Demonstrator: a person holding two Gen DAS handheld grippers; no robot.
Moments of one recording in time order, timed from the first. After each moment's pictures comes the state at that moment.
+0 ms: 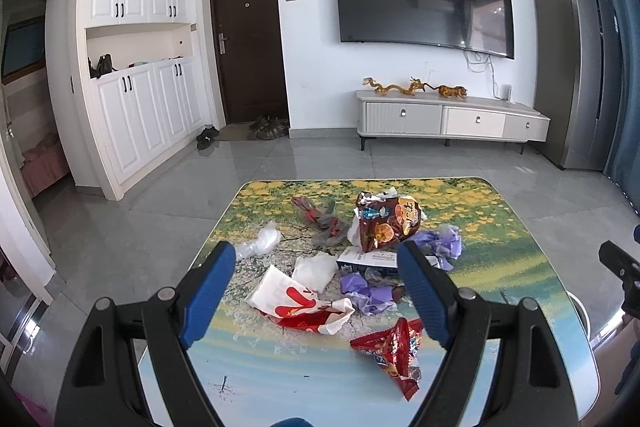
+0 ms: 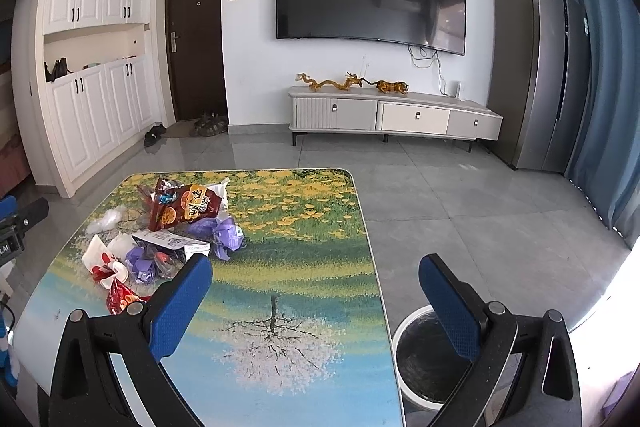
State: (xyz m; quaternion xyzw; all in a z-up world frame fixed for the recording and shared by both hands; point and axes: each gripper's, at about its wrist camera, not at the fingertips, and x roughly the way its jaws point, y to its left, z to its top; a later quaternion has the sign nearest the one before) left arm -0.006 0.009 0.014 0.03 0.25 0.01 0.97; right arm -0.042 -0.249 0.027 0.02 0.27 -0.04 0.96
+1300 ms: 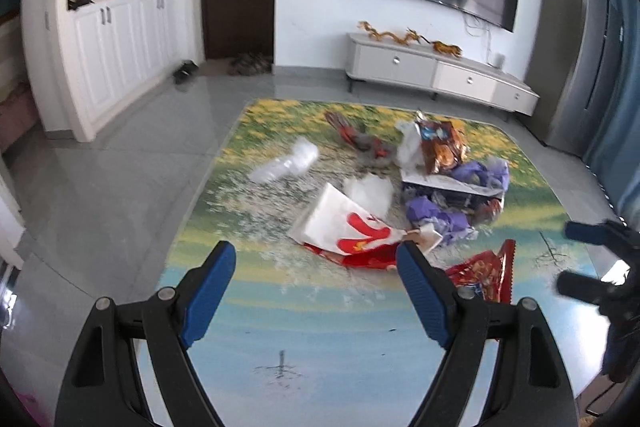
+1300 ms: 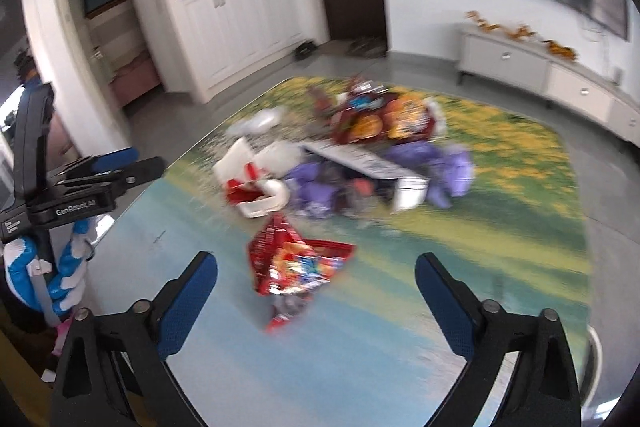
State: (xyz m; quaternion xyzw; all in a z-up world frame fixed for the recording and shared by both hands) left arm 0.029 0.118 -0.060 -0.02 0.36 -0.05 0.93; right arm 0.021 -0.118 -0.040 -0.02 0.40 0.26 0.88
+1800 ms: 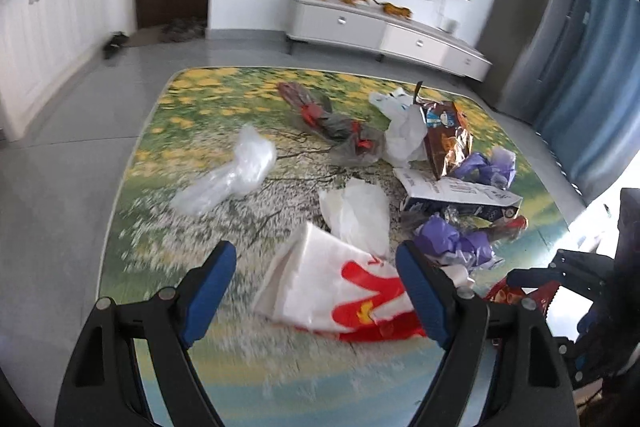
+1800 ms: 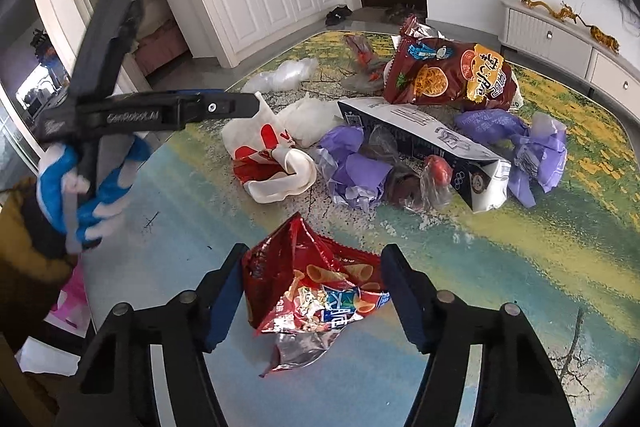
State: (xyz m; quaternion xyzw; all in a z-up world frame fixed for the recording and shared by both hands) left arm 0.140 0.130 -0.103 -0.03 0.42 -0.18 0.89; right arm 0.061 -0.085 -0.089 -0.03 0.45 0.31 0.84
